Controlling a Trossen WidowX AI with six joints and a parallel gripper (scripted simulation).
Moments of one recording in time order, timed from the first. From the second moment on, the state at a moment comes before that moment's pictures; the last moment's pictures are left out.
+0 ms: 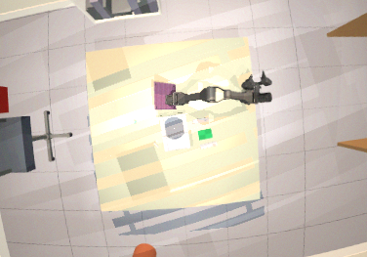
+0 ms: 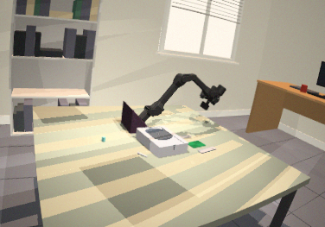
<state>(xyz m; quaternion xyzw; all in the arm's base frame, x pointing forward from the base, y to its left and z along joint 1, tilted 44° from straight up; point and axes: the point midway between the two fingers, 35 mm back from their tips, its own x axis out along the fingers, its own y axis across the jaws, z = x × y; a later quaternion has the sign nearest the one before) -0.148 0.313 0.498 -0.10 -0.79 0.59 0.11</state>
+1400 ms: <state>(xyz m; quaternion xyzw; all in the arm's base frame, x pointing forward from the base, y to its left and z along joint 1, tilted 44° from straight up) 0.293 0.368 0.319 -0.43 -0.31 0.67 0.53</state>
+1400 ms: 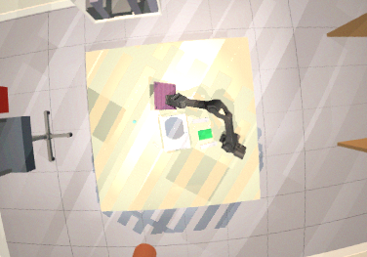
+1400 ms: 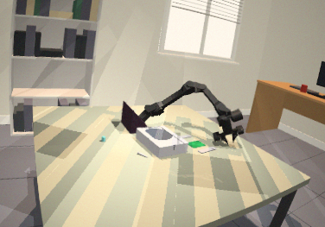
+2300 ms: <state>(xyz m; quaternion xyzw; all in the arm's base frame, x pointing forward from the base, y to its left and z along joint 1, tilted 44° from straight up) 0.426 0.026 0.033 -0.20 0.36 0.55 0.73</state>
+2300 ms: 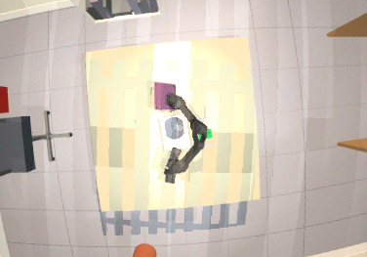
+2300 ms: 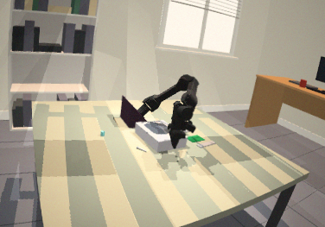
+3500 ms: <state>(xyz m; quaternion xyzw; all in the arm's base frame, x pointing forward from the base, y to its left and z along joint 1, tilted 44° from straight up) 0.342 -0.070 -0.064 0.00 0.53 0.49 0.69</state>
